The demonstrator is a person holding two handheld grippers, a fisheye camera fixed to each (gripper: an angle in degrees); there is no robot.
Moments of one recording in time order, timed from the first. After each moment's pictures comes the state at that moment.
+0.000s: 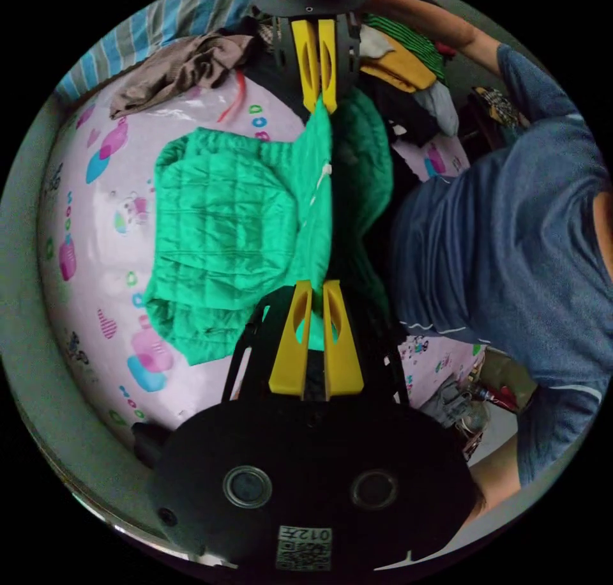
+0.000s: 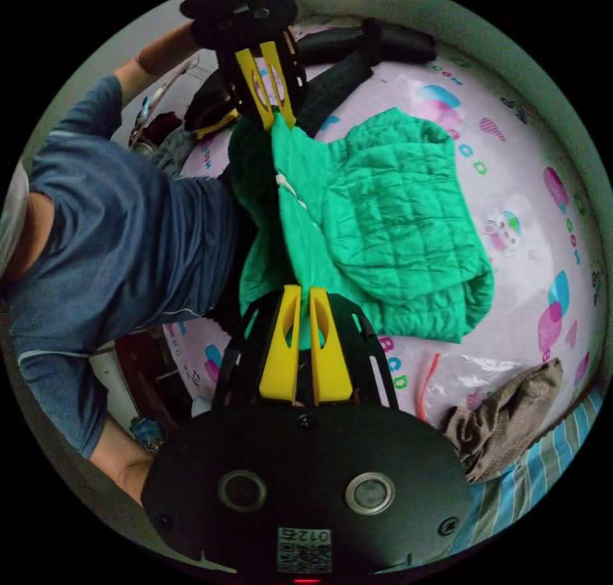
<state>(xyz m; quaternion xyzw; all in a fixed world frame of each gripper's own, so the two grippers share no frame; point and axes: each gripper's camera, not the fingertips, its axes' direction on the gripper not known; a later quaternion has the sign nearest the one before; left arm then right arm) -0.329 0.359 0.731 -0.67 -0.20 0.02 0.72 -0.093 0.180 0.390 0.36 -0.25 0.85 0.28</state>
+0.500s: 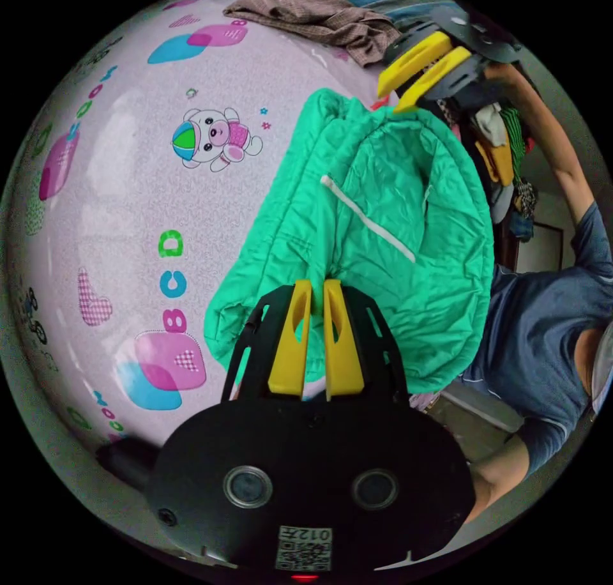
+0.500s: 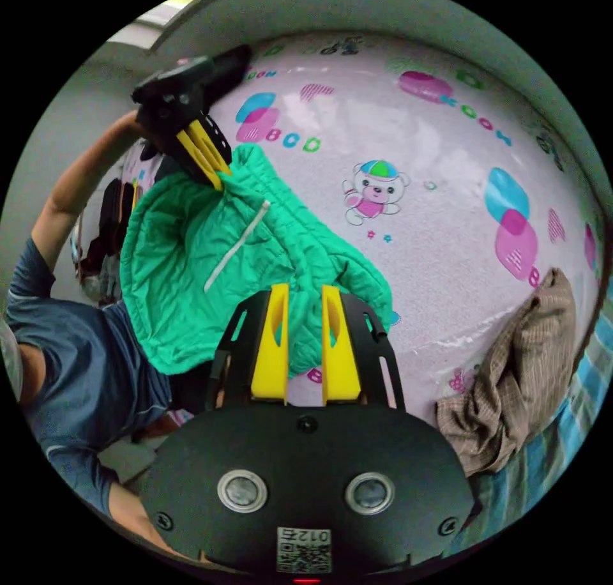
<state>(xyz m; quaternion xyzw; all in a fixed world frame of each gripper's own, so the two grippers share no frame) -0.534 0.352 0.714 -0.63 -0.21 -0.16 0.73 -0.235 0.262 0.522 0.30 -0.26 0.92 0.04</state>
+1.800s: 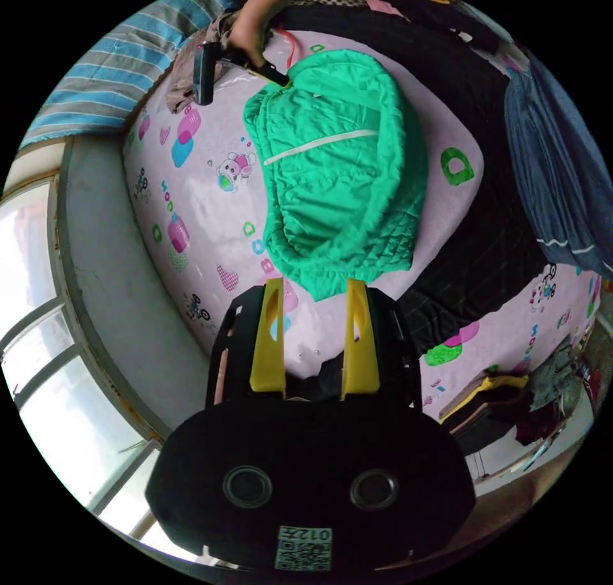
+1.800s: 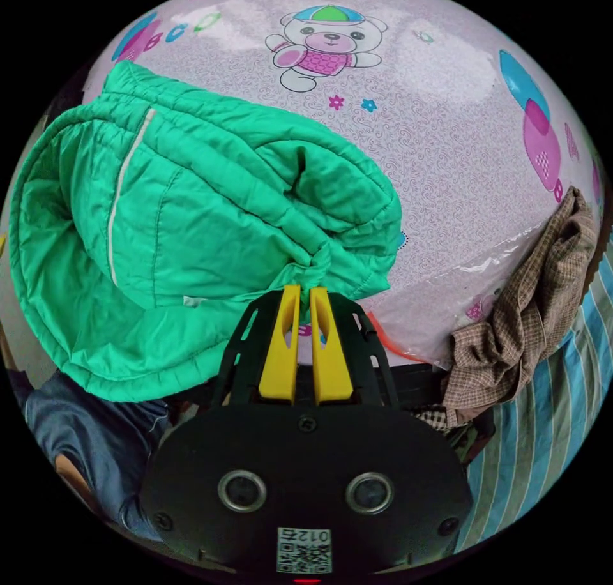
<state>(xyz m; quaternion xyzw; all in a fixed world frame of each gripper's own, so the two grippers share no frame) -0.246 0.363 0.758 -0.72 -0.36 0.21 0.55 -0.238 0.331 0.612 0.19 -0.49 0.85 0.01</state>
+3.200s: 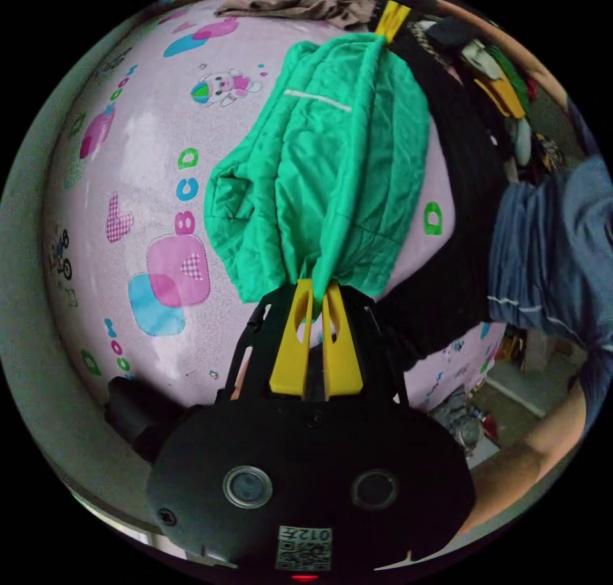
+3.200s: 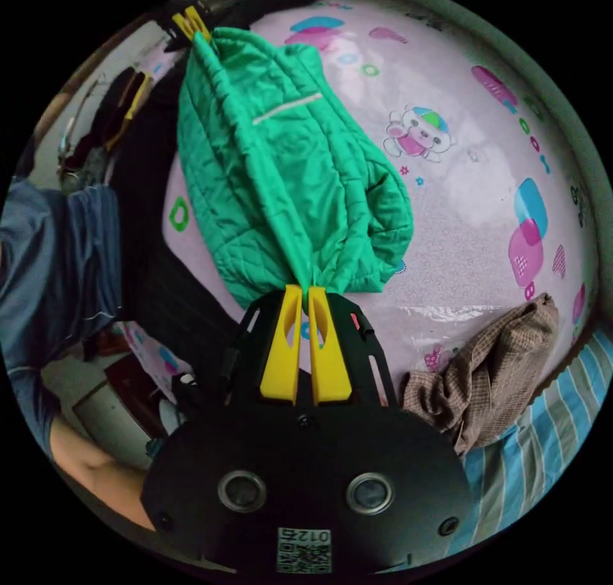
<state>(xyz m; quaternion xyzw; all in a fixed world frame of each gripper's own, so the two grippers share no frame) -0.368 0.229 0.587 -0.67 -0.26 -0.06 0.70 -0.284 0.346 0.511 0.26 -0.32 0.88 0.22</state>
